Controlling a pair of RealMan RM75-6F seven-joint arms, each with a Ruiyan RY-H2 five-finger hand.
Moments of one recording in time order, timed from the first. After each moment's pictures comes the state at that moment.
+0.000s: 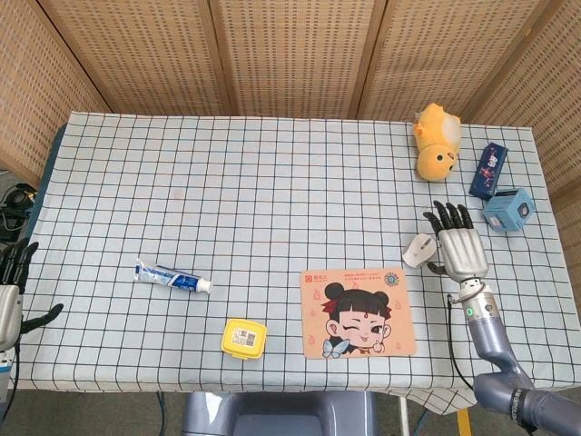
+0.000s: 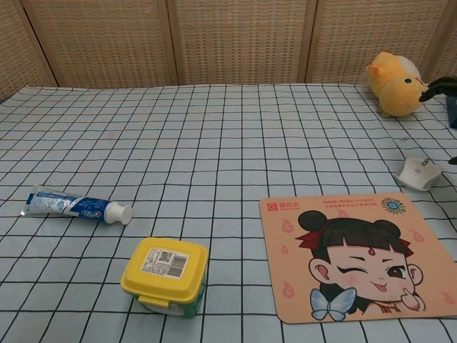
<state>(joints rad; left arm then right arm) -0.09 -1.25 -0.09 -1.49 1.46 1.54 0.02 0.49 -1.43 0.19 -1.26 -1.24 1.11 -0.20</state>
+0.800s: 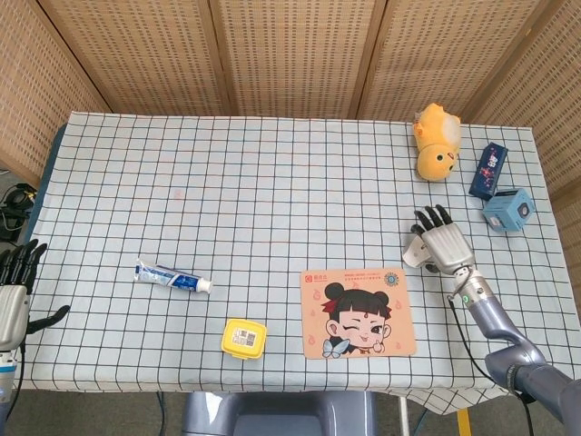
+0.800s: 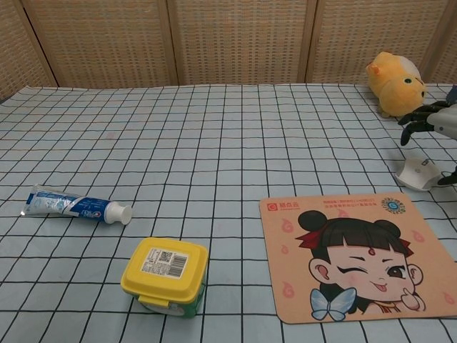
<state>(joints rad) -0.09 -1.25 -0.08 -1.49 1.47 1.52 0.00 0.61 -1.56 0.05 -0.81 -1.48 0.95 0.06</state>
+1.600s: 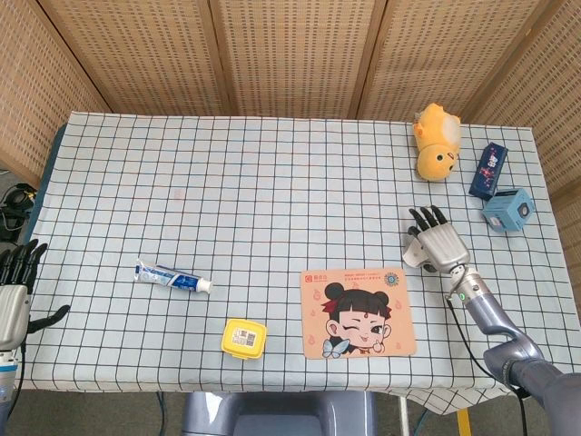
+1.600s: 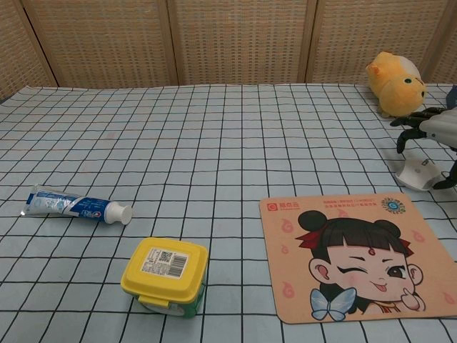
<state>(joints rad) -0.09 -1.26 -0.09 -1.48 1.46 1.52 0.02 0.64 -1.61 0.02 -0.70 -1.52 0.94 0.13</state>
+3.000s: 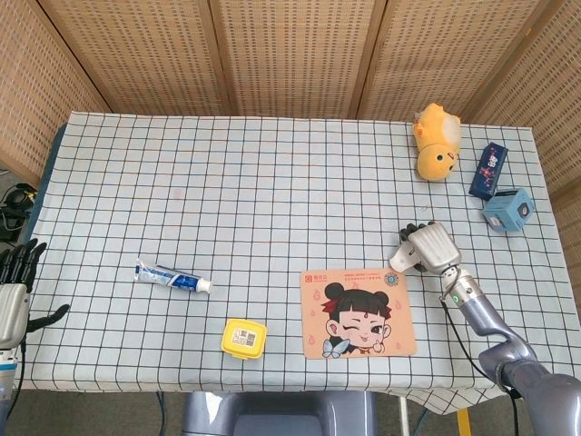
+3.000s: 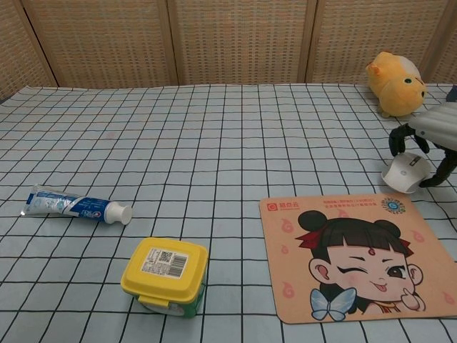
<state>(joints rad) -0.10 -1.25 -0.09 -1.48 1.45 1.51 0.01 0.64 -1.68 -0.01 -0.58 -1.58 1.07 0.21</state>
